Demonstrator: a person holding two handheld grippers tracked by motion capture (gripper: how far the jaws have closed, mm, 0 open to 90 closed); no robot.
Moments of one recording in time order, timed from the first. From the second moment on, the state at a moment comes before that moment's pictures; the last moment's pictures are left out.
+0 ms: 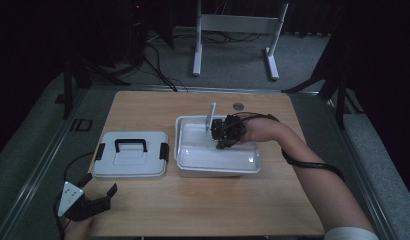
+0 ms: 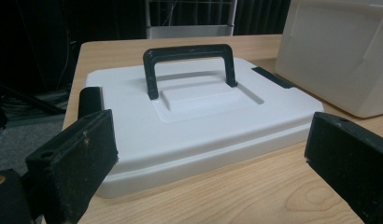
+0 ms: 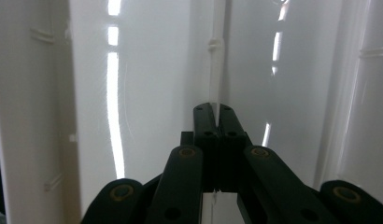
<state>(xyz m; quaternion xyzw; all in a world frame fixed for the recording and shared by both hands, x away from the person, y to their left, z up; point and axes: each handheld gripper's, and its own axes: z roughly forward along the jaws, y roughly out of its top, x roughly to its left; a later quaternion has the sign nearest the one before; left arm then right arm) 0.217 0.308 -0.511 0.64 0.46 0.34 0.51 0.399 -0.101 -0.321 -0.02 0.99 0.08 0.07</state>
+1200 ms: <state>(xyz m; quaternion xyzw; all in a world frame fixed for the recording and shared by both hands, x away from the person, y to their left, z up) 0.217 0.309 -0.511 0.64 0.46 0.34 0.52 0.454 -0.081 -0.347 -0.02 1.00 0.07 0.04</state>
